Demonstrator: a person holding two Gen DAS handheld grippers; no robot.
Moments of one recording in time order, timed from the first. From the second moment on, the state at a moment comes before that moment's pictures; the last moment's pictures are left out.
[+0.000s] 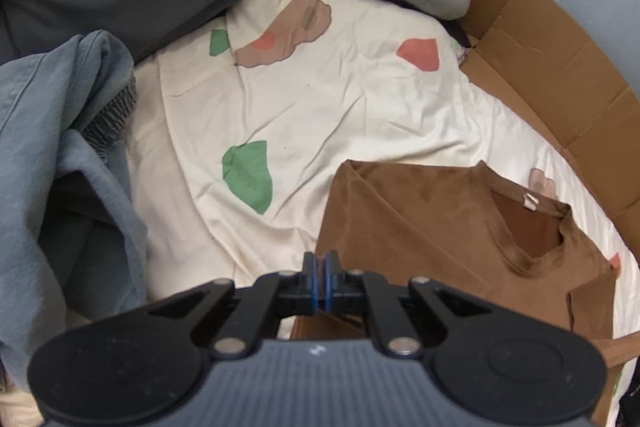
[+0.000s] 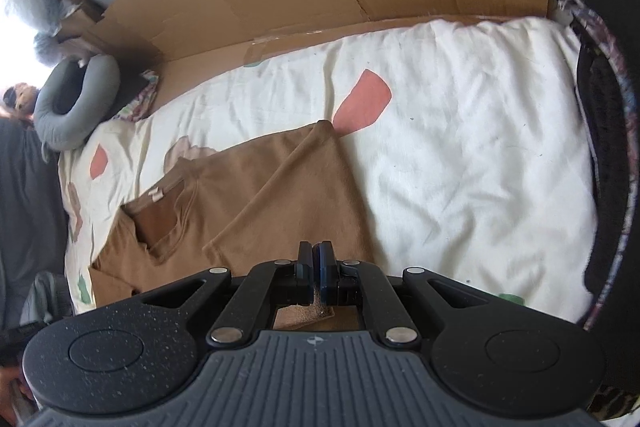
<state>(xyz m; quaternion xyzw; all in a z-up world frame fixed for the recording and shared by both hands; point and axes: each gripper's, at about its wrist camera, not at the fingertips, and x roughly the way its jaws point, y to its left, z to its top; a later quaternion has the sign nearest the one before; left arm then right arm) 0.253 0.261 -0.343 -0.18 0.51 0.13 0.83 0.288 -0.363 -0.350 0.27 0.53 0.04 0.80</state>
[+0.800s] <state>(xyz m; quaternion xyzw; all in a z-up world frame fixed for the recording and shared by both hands) 0.217 0.240 -0.301 -0.14 0.54 0.11 0.82 0.250 -0.359 -0.275 0.16 0.53 0.02 0.83</state>
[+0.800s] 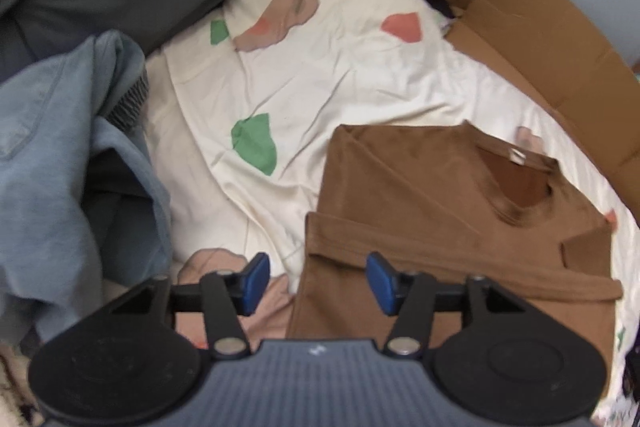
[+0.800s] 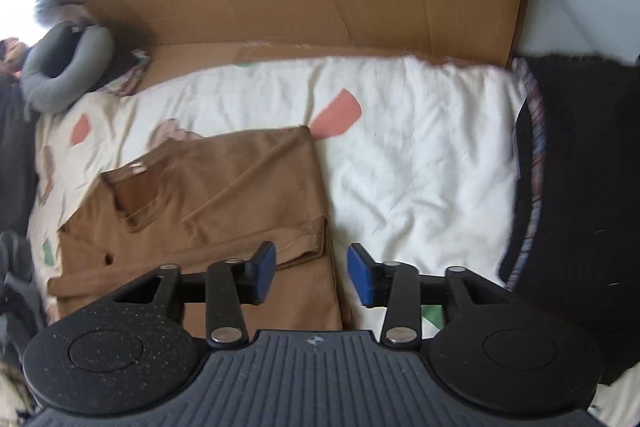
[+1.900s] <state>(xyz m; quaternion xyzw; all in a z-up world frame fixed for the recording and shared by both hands) 0.215 0.189 -0.333 0.00 0.53 0.06 0.84 0.251 -0.340 -0.340 0.09 0.51 0.11 0.85</state>
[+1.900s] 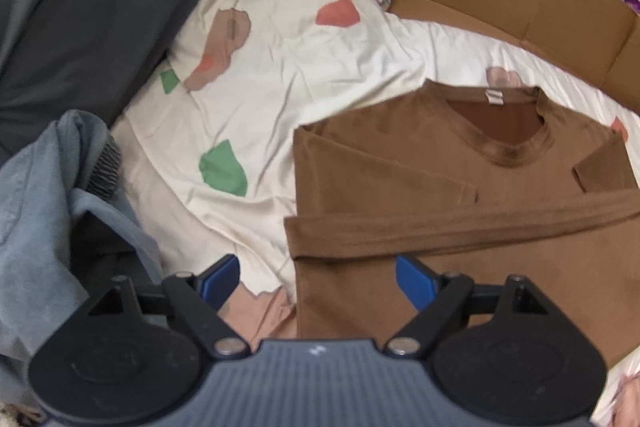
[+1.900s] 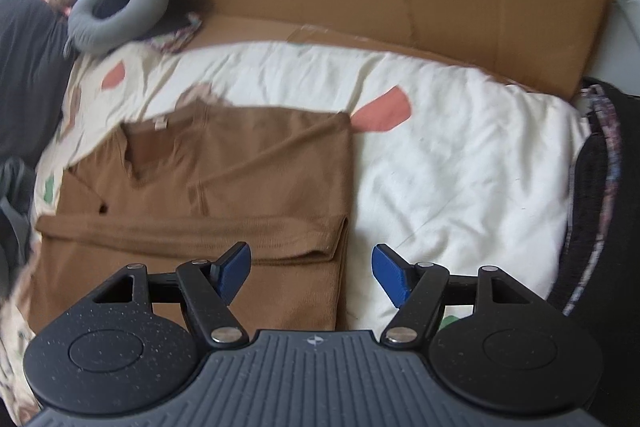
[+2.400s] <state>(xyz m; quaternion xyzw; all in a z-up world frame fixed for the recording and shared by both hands) 0.202 0.209 -0.397 0.02 0.51 0.09 0.85 0.258 -0.305 -0.401 -0.04 0.50 0.15 0.85</state>
